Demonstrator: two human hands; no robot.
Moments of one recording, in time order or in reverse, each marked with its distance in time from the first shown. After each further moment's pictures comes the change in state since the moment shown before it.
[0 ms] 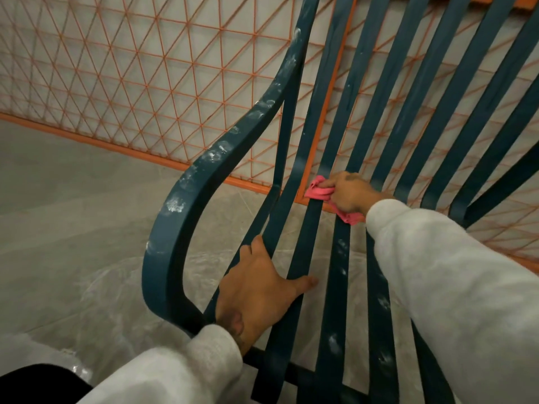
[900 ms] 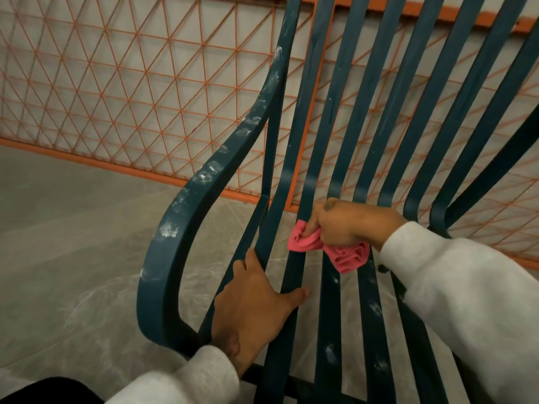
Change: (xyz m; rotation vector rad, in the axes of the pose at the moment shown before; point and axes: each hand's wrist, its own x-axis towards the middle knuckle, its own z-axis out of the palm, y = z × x) left_hand -0.003 -0.002 -0.001 -0.007 -0.002 0.037; right_hand -0.076 -0.046 -0.030 -0.363 -0.377 -0.169
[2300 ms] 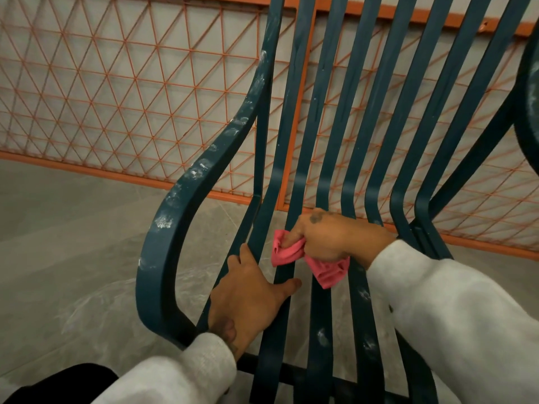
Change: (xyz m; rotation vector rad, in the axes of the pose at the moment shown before) left_hand 0.001 0.000 0.004 0.086 0.011 -0.001; right_hand -0.026 -0.019 0.024 0.130 0.076 -0.108
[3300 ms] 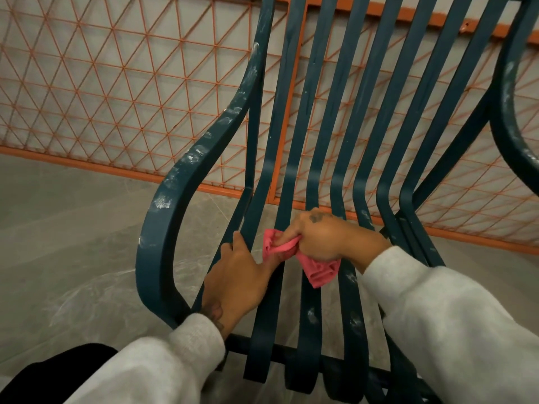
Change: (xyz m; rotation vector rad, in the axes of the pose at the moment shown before) left_hand 0.003 -0.004 -0.001 -0.081 -0.031 0.008; right_hand -0.020 -0.004 0.019 0.178 0.117 -0.003
